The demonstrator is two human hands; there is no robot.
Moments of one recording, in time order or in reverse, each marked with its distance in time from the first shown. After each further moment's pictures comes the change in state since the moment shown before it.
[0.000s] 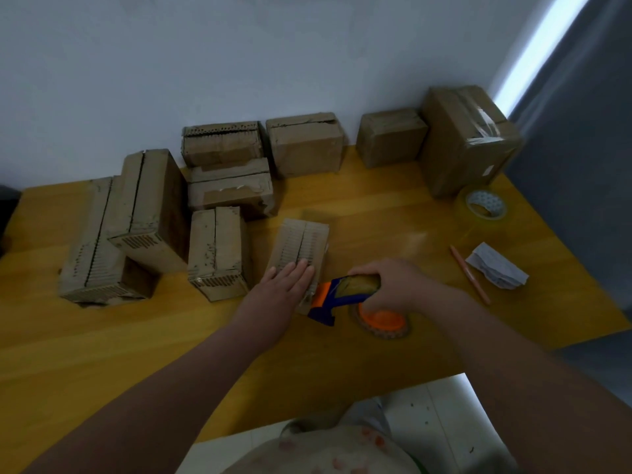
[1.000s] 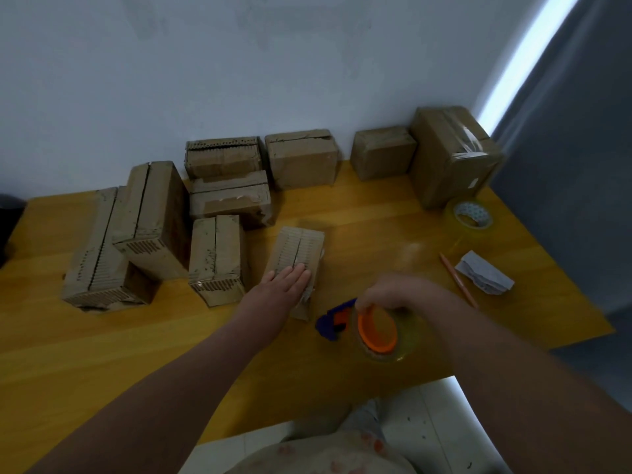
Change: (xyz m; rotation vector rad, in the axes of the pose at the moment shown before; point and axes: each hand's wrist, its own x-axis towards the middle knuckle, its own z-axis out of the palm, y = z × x) left_hand -0.004 0.006 -0.013 0.022 0.033 -0.011; right_hand 0.000 0.000 0.000 0.051 -0.142 0.335
